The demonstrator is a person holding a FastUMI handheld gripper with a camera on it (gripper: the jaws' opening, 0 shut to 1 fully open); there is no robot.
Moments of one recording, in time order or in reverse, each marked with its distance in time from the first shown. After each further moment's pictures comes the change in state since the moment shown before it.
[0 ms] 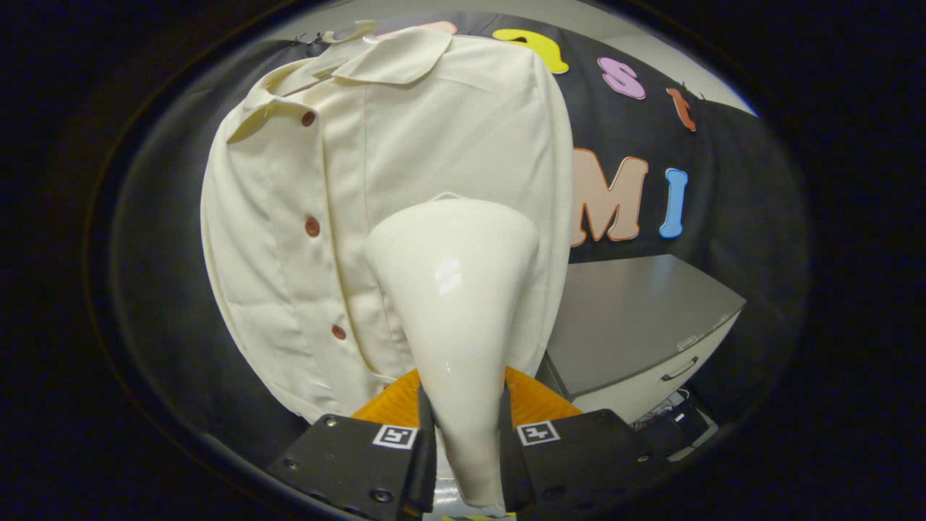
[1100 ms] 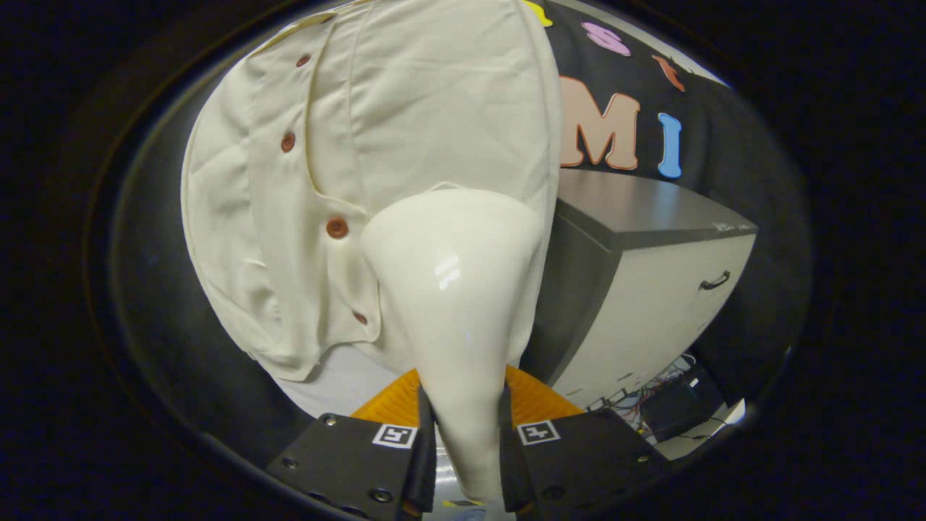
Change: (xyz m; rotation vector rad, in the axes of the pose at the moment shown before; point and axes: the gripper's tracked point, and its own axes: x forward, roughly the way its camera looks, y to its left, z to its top) arm 0.063 -0.018 -0.151 0.021 0.159 -0.033
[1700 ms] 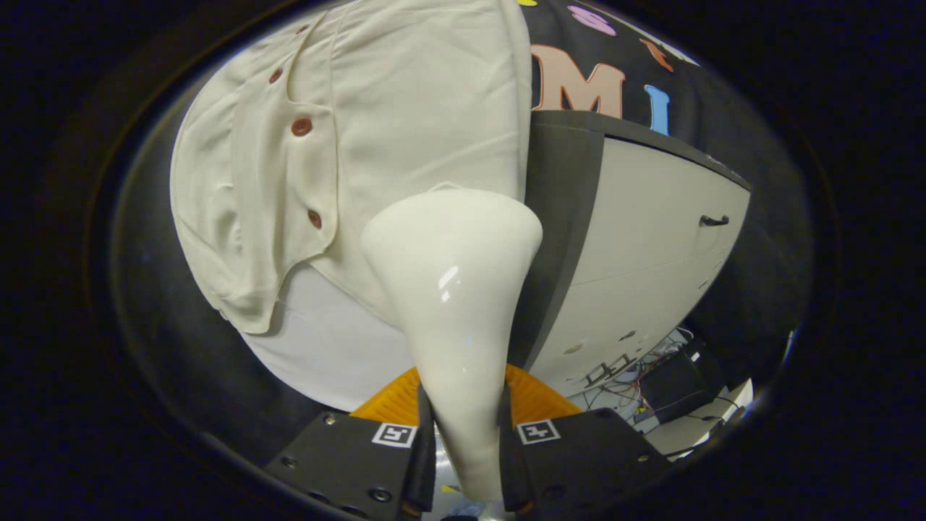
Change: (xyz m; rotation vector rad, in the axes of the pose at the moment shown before) arm 0.013 -0.012 -0.066 0.029 0.096 -0.030
